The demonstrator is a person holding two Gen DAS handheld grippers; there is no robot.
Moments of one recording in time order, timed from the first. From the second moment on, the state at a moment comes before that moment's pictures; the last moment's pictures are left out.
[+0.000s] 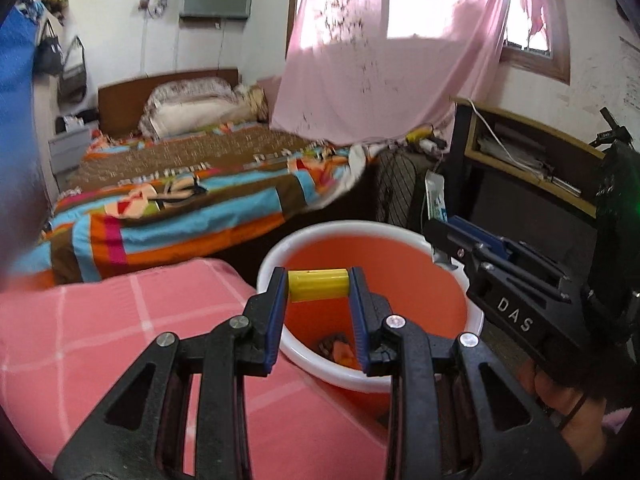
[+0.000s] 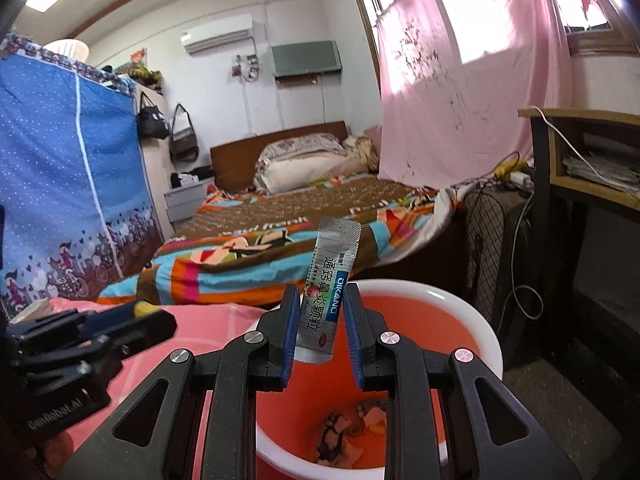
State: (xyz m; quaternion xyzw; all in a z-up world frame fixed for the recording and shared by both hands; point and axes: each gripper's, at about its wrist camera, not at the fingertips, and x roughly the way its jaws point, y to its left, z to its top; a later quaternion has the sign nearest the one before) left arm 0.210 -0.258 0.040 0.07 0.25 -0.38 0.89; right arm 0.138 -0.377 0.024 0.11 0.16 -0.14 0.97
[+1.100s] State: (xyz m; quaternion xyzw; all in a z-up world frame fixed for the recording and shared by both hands) left arm 0.237 -0.287 0.015 0.06 0.35 -0.38 0.86; right arm 0.143 -0.405 0.007 0.17 0.22 -0.15 0.95
